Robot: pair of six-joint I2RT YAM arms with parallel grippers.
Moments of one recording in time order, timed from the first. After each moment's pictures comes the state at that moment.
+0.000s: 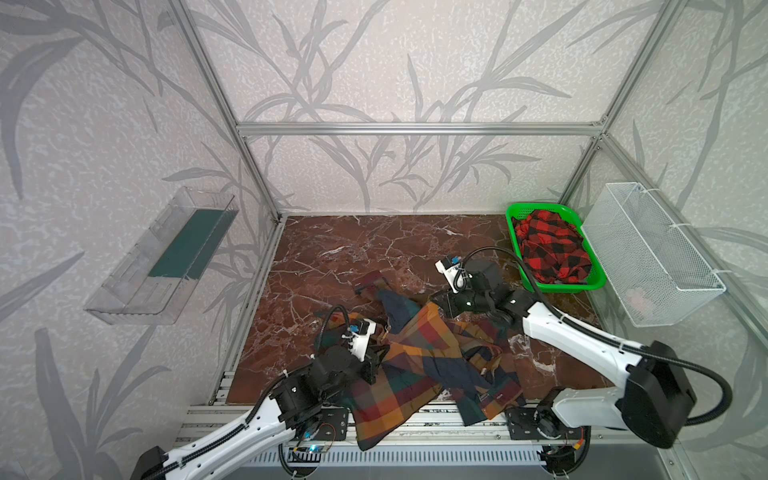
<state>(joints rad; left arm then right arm) -0.92 0.44 0.15 -0.10 -0.04 -0.51 0.66 1.28 0.90 -0.23 -0.29 0.29</state>
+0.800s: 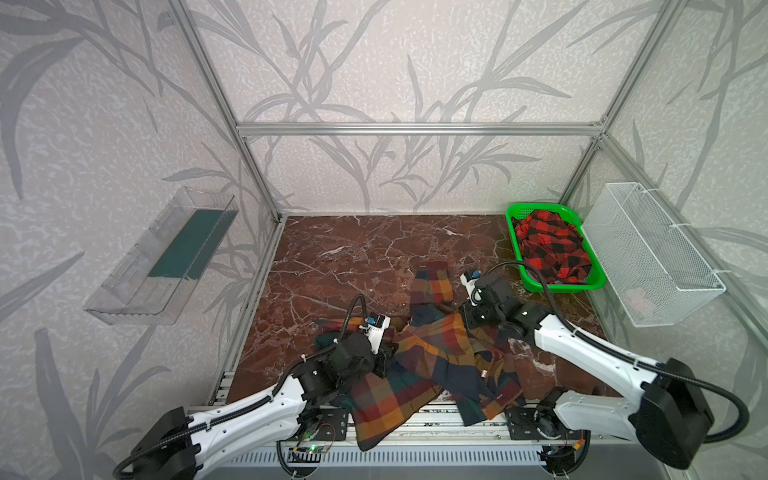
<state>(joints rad) -0.92 0.77 0.23 -0.03 -0.03 -0.54 0.64 1.26 0.77 -0.41 -0.05 0.38</state>
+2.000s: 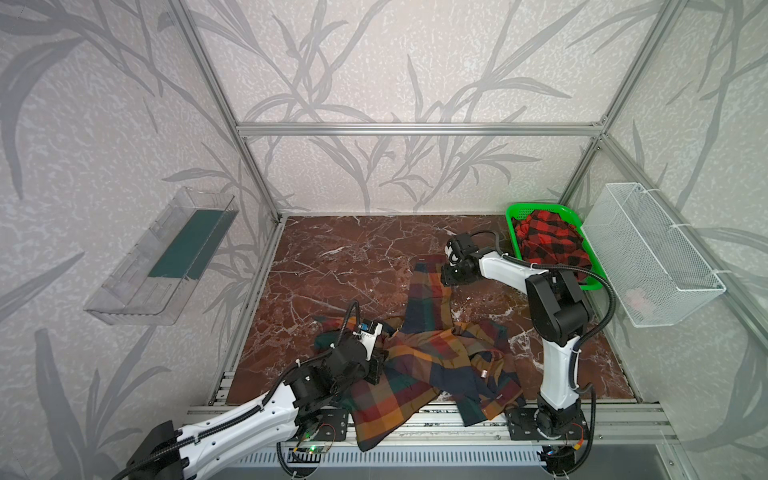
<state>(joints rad) -0.92 0.65 0.20 -0.20 -0.07 -0.55 0.43 2.06 1.41 -0.48 -0.09 0.28</state>
